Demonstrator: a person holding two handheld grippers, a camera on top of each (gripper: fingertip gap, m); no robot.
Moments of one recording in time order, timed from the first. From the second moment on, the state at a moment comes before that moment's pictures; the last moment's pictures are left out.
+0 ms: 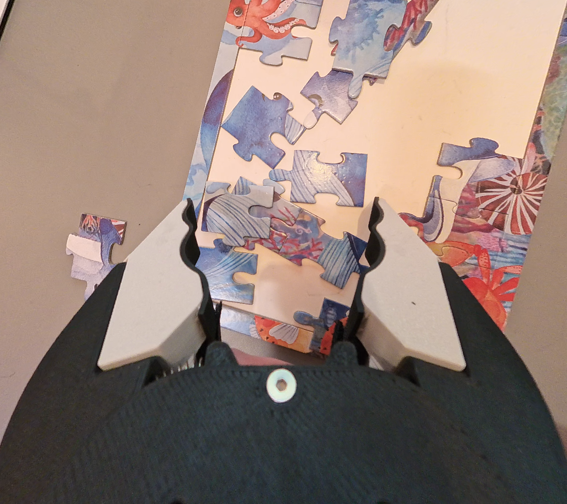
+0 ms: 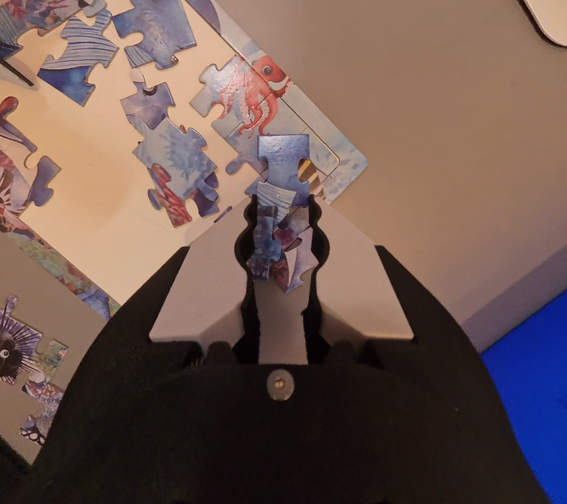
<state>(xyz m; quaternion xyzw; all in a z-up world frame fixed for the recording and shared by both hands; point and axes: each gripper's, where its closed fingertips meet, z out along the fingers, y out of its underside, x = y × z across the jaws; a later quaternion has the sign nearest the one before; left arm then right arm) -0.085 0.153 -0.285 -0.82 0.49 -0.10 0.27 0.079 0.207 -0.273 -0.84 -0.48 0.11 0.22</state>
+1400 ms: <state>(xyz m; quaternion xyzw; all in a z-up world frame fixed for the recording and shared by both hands) -0.085 0.153 -0.283 -0.82 0.50 -0.10 0.27 0.039 0.182 -0.261 -0.79 -0.55 0.13 0.24</state>
